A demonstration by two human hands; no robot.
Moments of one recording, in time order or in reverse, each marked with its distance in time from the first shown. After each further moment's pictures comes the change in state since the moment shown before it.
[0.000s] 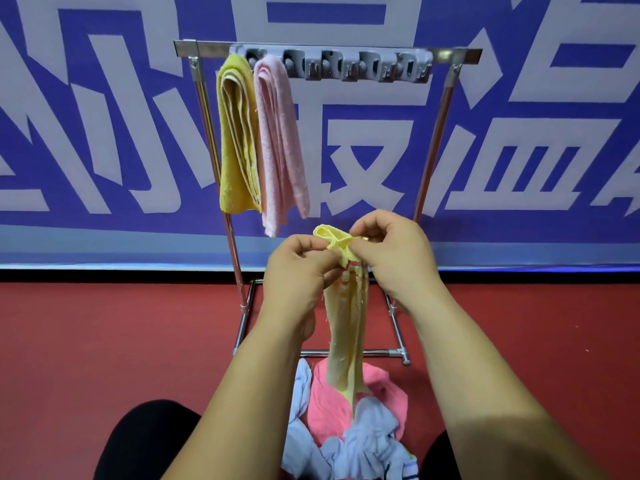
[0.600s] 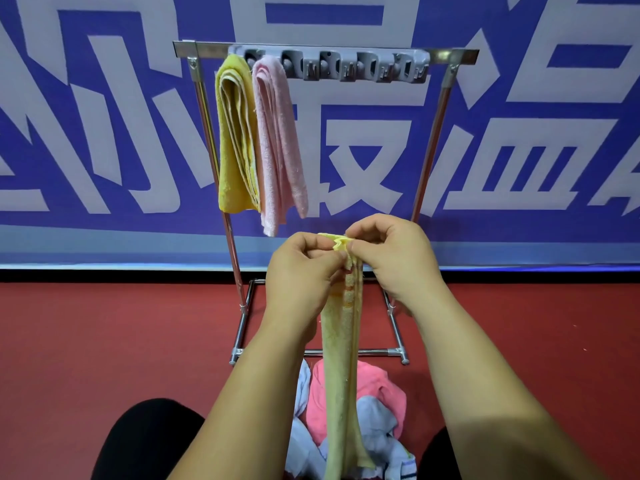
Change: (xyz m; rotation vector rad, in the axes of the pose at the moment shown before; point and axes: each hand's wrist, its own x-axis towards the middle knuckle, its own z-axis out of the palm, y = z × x) left_hand -0.010 0.000 0.004 0.169 0.032 0.074; right_hand -0.006 0.004 -0.006 0.105 -0.034 0.004
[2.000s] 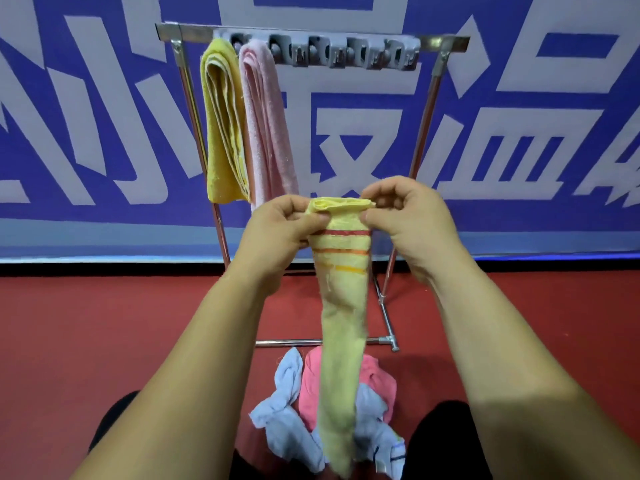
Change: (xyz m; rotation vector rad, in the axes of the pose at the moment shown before) left_hand 0.041 0.017 -0.019 0.049 -0.280 0.127; right_hand 0.018 -0.004 -0.032 0.218 0.010 -0.073
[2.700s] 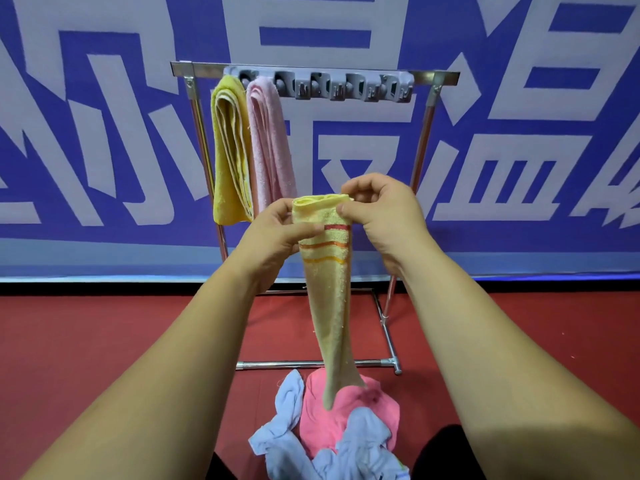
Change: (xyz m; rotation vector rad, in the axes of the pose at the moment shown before) left_hand 0.035 0.009 -0.020 -0.111 -0.133 -0.006; right_hand 0.031 -0.023 0.026 0.028 0.025 0.040
